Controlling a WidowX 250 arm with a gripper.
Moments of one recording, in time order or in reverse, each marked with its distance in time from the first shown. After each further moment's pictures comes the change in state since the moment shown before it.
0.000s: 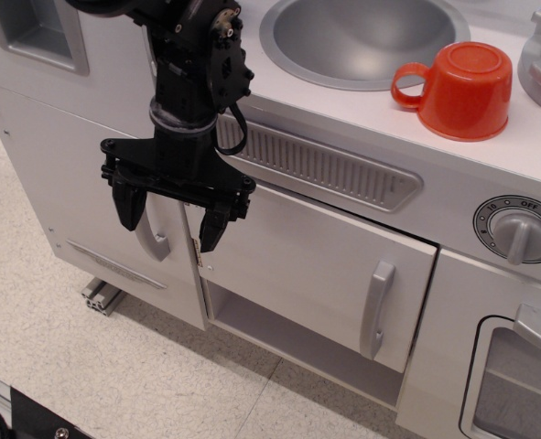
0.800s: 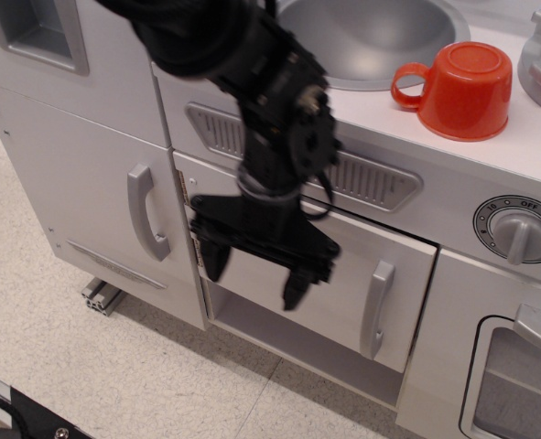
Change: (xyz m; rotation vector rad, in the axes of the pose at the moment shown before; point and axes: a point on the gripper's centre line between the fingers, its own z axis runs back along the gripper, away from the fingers) arm -0.020 -0.070 -0.013 -0.102 -0.038 -0.142
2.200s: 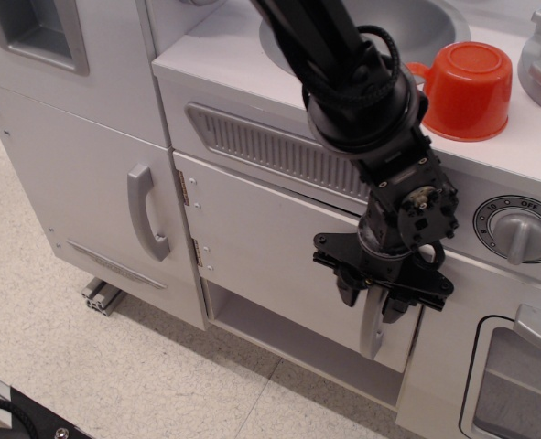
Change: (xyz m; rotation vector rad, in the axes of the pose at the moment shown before) arm 0.039 -0.090 -0.037 -0.095 -0.195 -0.100
